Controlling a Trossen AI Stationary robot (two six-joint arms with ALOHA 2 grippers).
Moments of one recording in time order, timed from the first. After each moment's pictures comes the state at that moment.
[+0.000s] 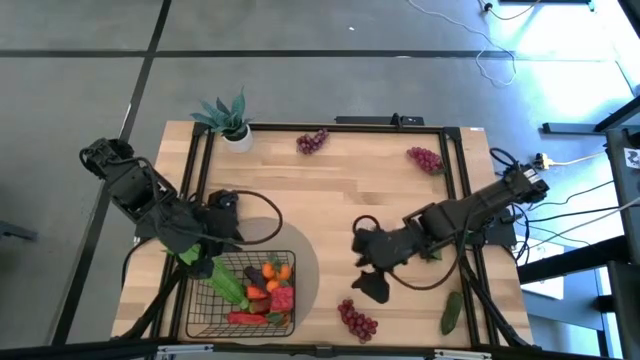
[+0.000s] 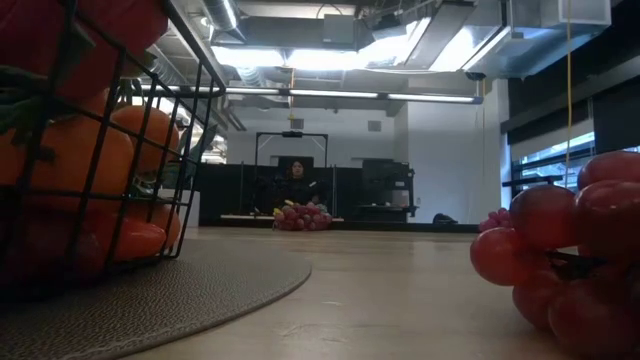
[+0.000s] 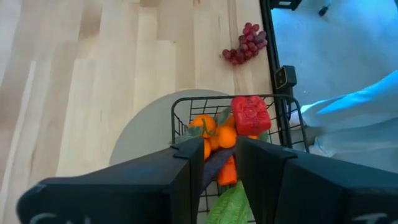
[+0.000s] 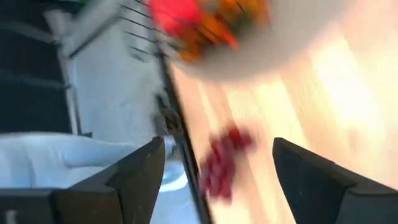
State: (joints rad) left arm -0.66 1.29 1.72 -1.25 -0.33 -0.56; right arm 0.47 1.59 1.54 -0.82 -0.04 0.92
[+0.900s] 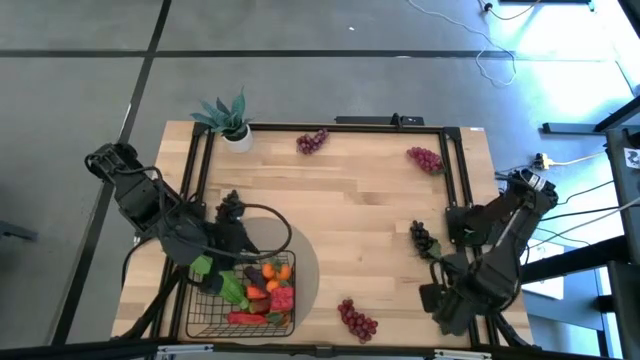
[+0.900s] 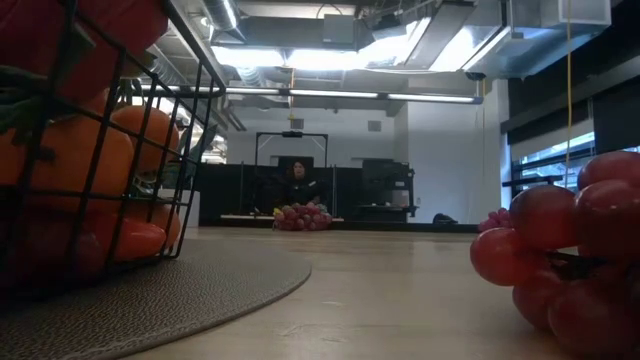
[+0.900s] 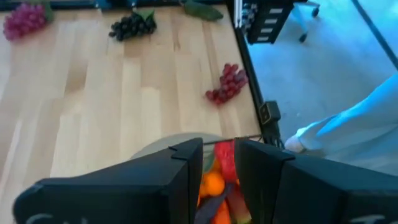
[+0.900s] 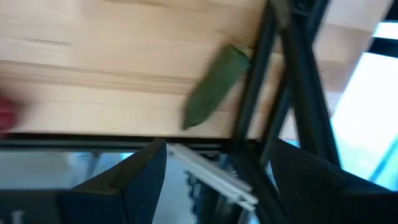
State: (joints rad) left arm -0.68 1.36 1.72 -1.04 -0.38 -0.42; right arm 0.94 1.59 1.49 -1.47 -0.23 2.39
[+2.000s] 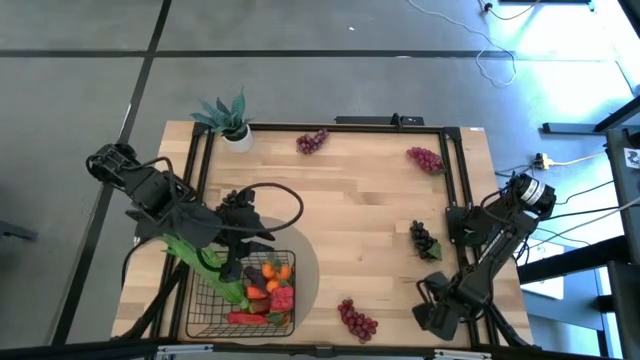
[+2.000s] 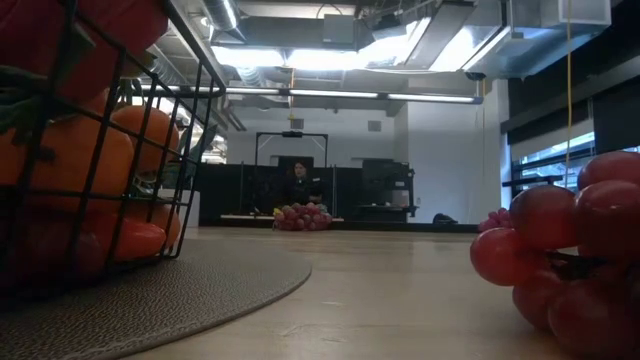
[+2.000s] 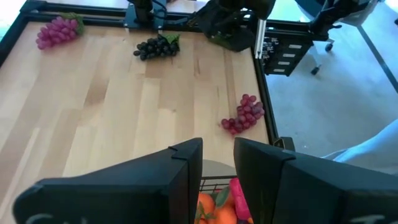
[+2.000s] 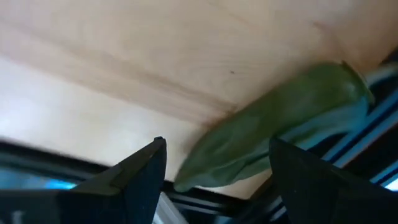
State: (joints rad) left arm -0.57 1.36 1.72 -0.95 -0.39 -0.42; right arm 1.03 1.63 0.96 -0.77 -0.26 2.20
